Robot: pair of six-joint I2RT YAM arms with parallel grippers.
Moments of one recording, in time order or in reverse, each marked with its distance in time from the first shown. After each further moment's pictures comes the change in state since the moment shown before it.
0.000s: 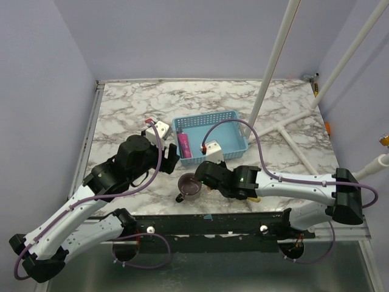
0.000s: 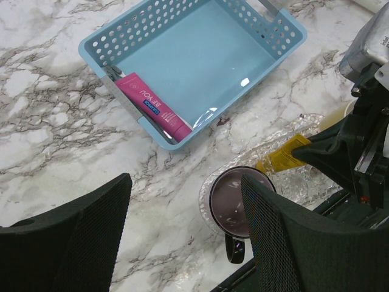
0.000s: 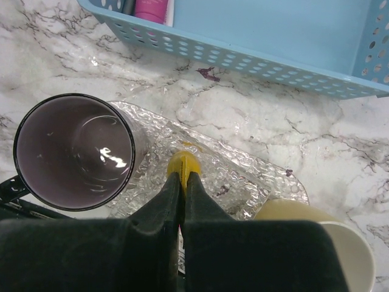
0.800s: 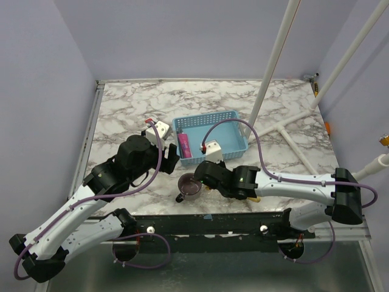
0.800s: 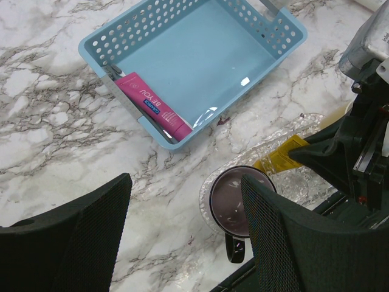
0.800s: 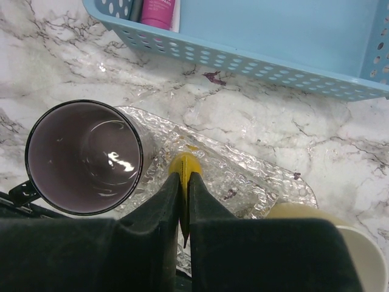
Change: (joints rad) left arm 0.000 0.001 0.000 -0.002 0.000 0.000; right arm 0.000 0.008 -0.001 0.026 -0.003 0.015
